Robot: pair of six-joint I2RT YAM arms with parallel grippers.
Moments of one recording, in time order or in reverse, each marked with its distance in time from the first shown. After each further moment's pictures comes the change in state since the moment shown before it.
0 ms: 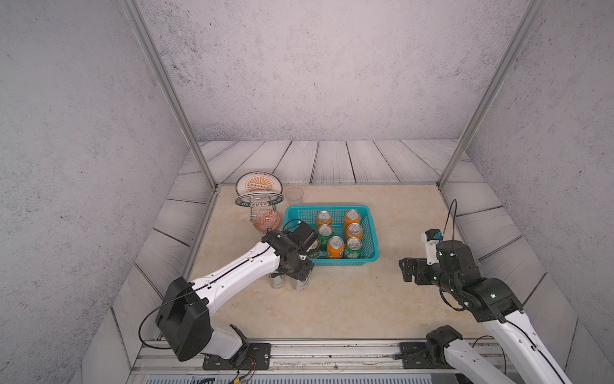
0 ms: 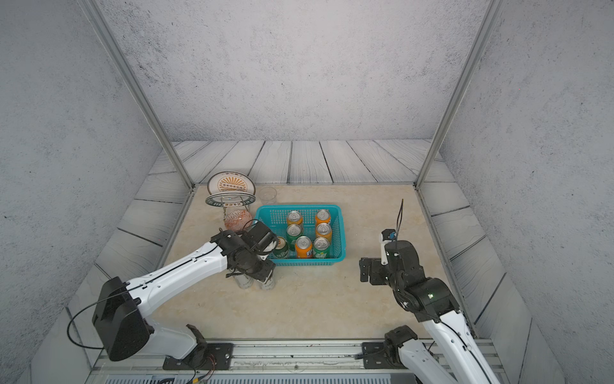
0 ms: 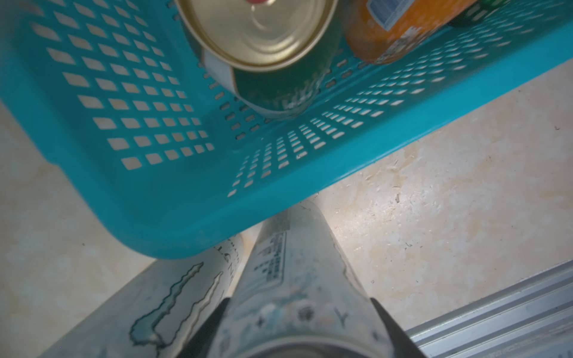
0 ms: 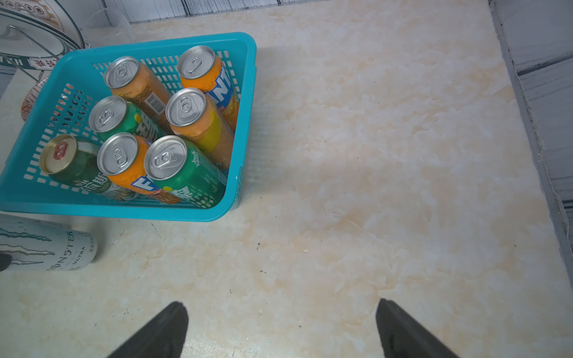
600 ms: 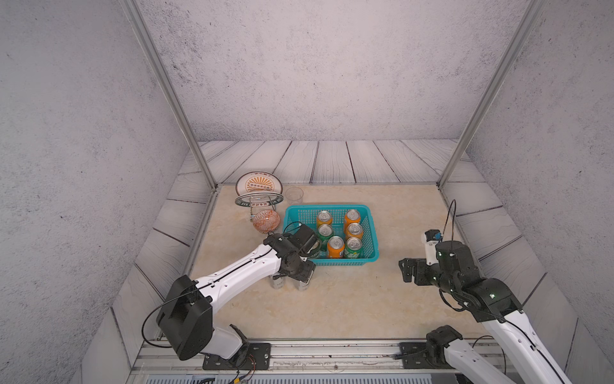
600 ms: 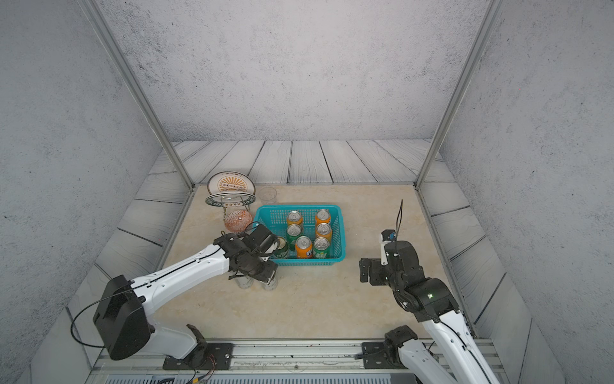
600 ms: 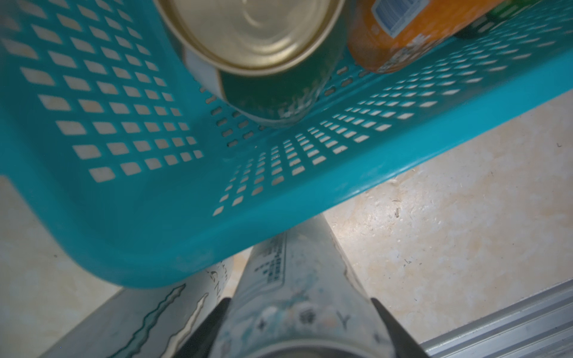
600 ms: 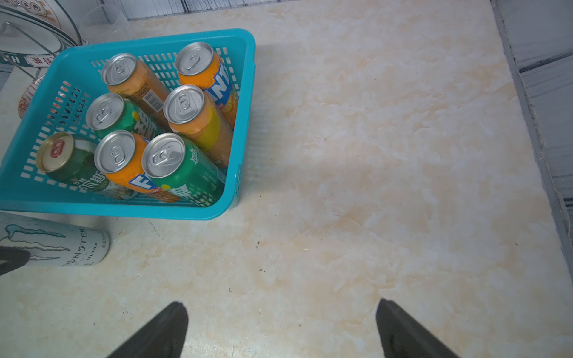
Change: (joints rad) left arm 0.000 -0.004 -0.045 0.069 0.008 -0.025; right arm 0.000 -0.002 -0.008 0.000 0.000 0.003
